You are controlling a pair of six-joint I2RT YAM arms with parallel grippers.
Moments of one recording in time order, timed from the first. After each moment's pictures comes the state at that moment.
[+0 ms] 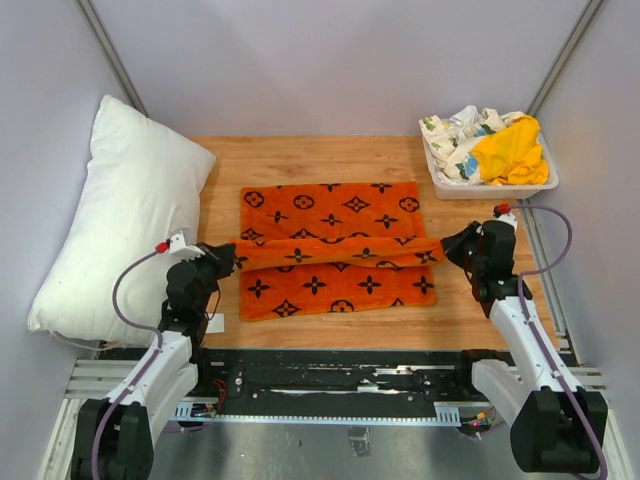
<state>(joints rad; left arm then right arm) -0.10 0.75 0.11 0.53 -0.02 -0.60 0.00 0.89 0.53 -0.11 -0.03 0.59</state>
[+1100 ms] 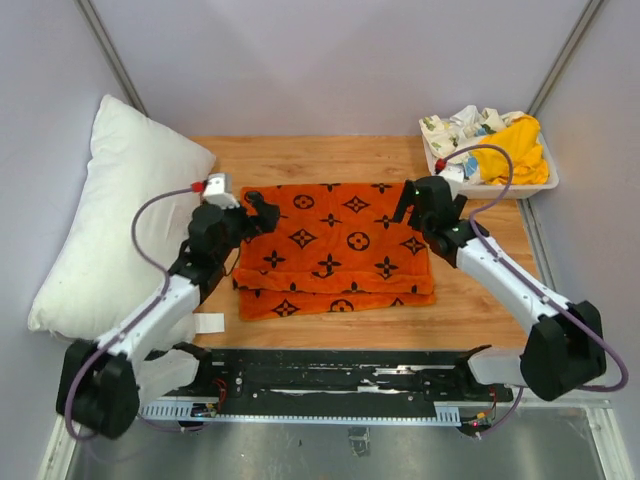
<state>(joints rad) -0.29 0.92 0.53 0.27 -0.06 -0.45 0.40 1.25 0.97 -0.29 0.45 0.51</state>
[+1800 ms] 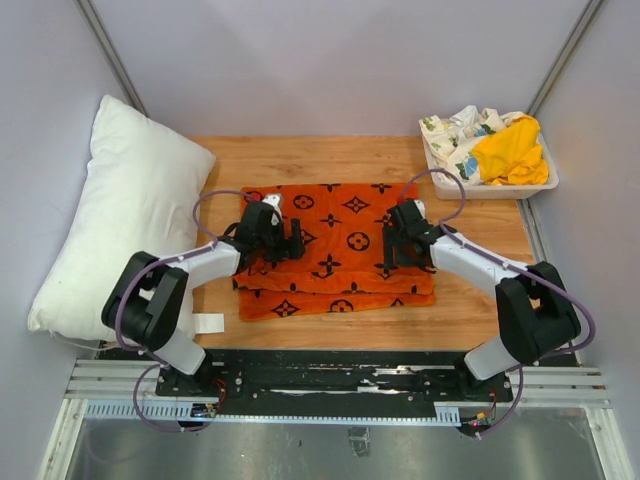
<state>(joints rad) -0.43 1.57 0.79 0.06 0.06 -0.38 0.47 1.48 0.89 -0.47 0.30 0.38</state>
